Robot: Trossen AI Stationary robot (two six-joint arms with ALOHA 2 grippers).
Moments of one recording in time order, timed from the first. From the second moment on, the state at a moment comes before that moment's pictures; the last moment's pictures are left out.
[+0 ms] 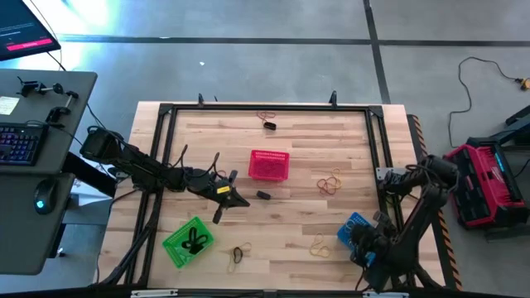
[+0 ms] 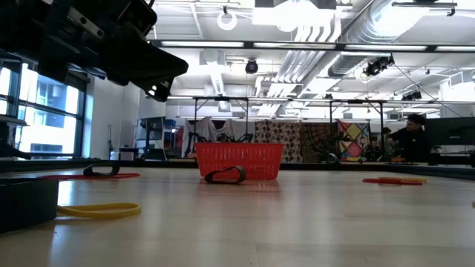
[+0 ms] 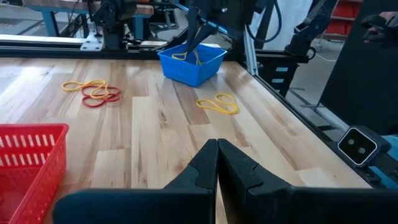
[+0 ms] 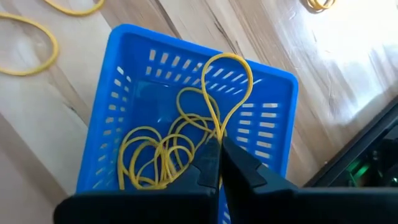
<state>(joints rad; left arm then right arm) -0.21 1.46 0.37 0.88 0.08 -0.09 1.10 1.73 1.13 -1.29 0.29 1.66</state>
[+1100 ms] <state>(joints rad) -0.21 1.46 0.37 0.88 0.07 -0.08 1.01 1.74 1.13 -1.35 0.05 1.63</state>
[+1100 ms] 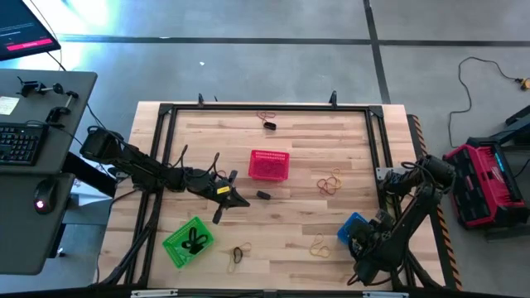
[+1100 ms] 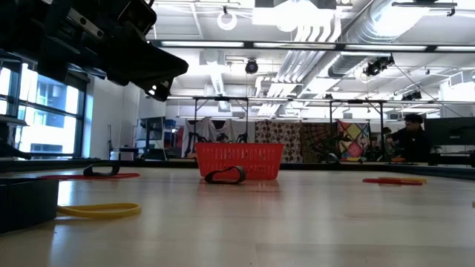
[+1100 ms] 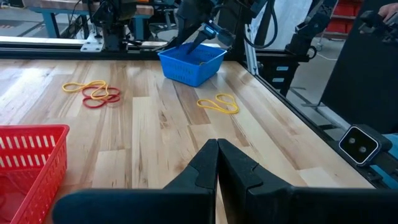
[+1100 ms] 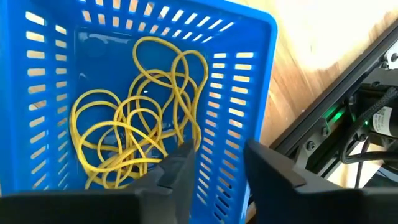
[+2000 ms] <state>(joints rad) -0.22 1.46 0.37 0.87 0.10 -0.09 0.65 1.56 1.20 -1.14 0.32 0.89</state>
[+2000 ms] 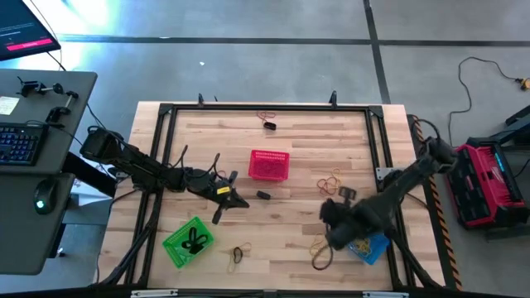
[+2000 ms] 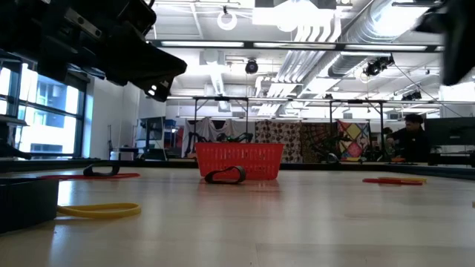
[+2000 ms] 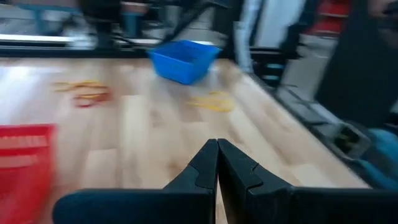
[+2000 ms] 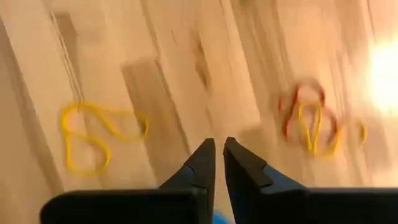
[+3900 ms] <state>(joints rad) -0.48 1.84 1.04 -0.26 0.22 0.03 0.48 1.54 1.03 -0.87 0.32 0.62</state>
